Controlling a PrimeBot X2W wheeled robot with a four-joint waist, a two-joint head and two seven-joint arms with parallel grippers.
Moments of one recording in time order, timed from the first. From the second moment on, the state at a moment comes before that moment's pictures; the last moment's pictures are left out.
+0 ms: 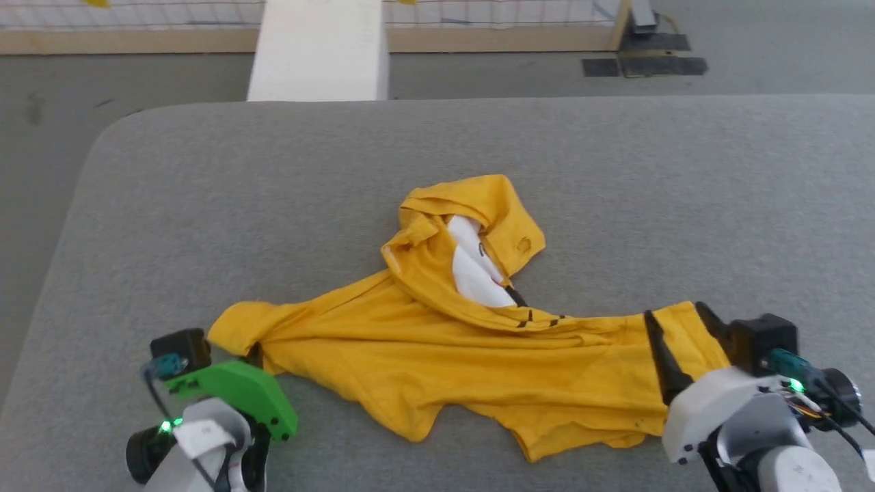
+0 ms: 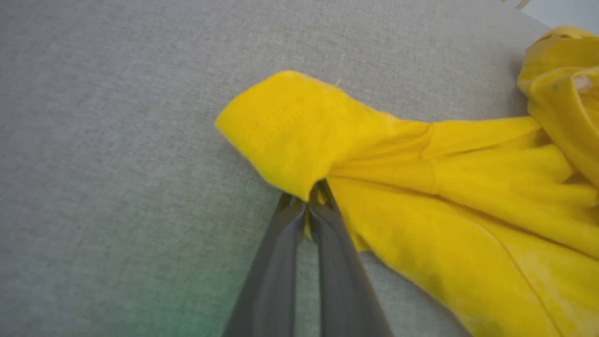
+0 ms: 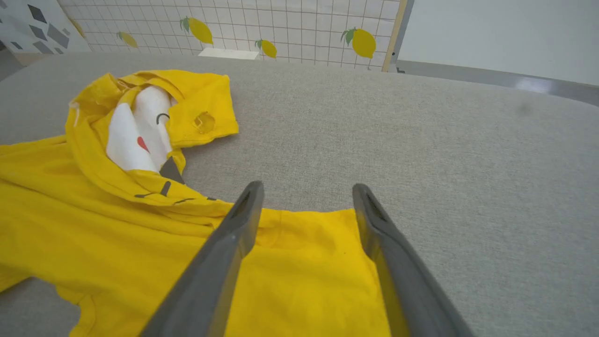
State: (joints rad) left arm -0.27 0.30 -0.39 0.47 -0.79 0.25 -0.01; right arm -0.02 -0.05 -0.02 0.00 0.03 0.13 0.19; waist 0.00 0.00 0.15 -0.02
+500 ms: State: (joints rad) left arm -0.18 0.23 -0.30 0.21 -0.65 0.20 -0.25; right arm -0.28 -0.26 0.46 0.17 0.07 0.13 0.31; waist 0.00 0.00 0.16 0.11
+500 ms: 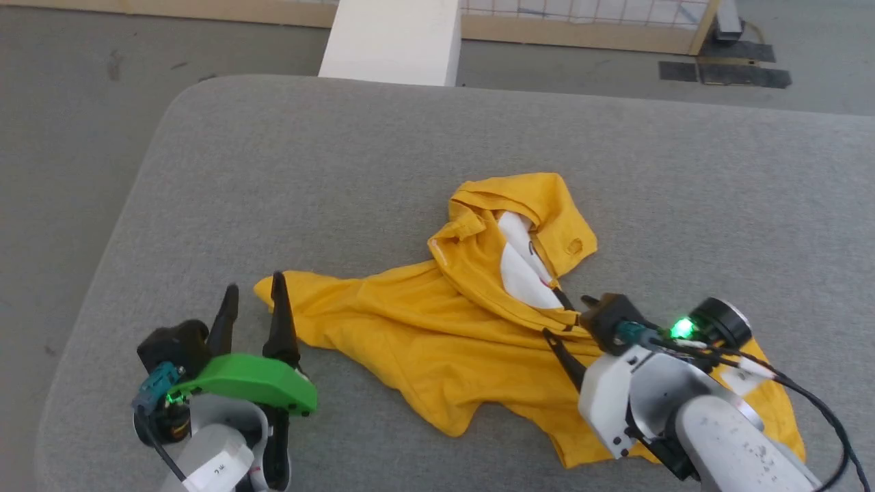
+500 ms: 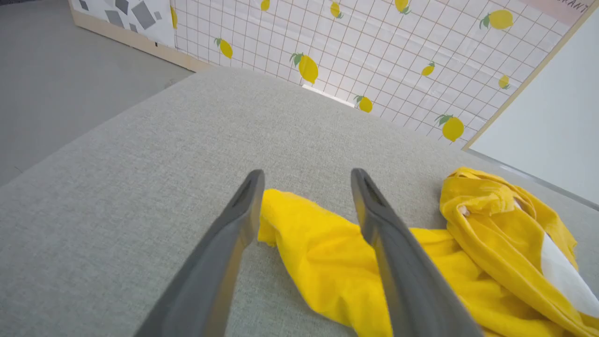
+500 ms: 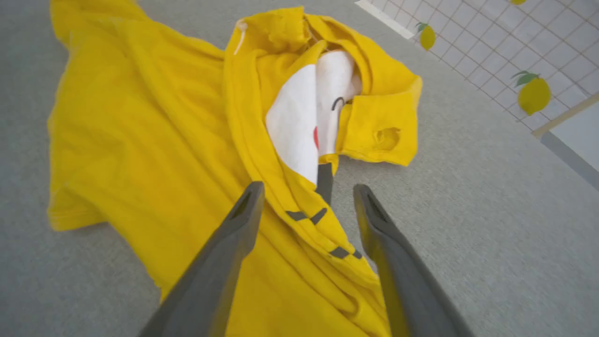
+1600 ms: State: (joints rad) left arm -0.19 0.06 -0.13 0.24 -0.44 0.02 -0.26; right arm -0.73 -0.27 -0.08 0.66 -0.01 0.13 0.29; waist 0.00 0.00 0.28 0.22
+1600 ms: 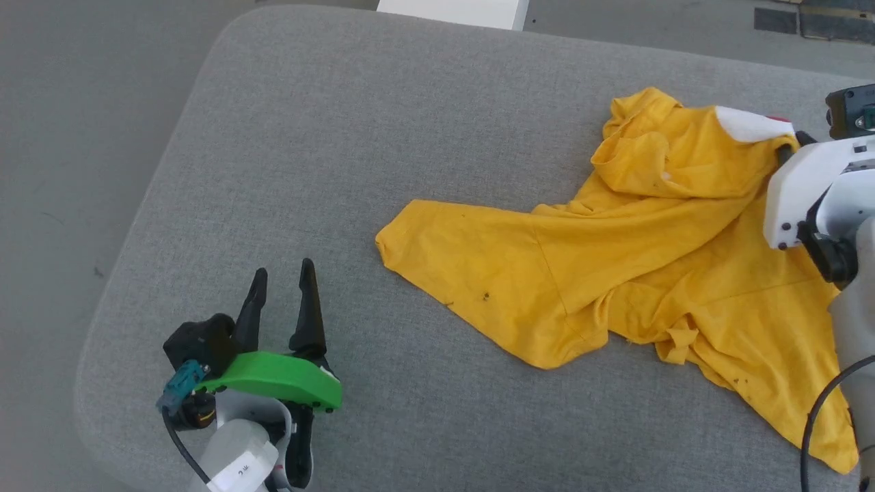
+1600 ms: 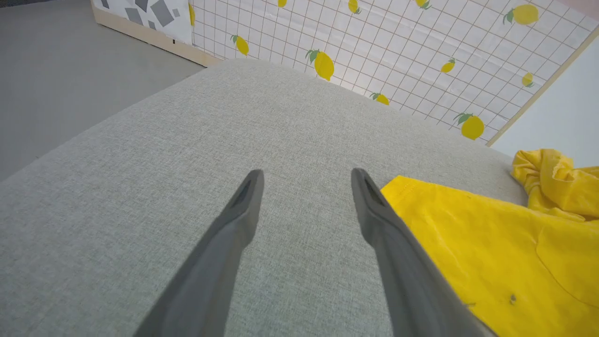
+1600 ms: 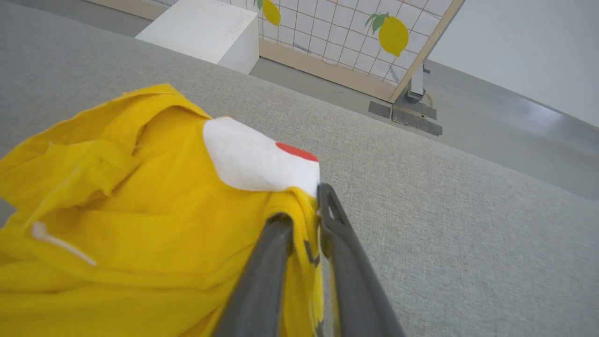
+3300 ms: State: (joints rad) left arm -0.30 0.23 -0.14 0.43 -0.46 0.12 0.32; right arm 0.02 -0.05 -0.13 0.10 0.20 0.13 0.24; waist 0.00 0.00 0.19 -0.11
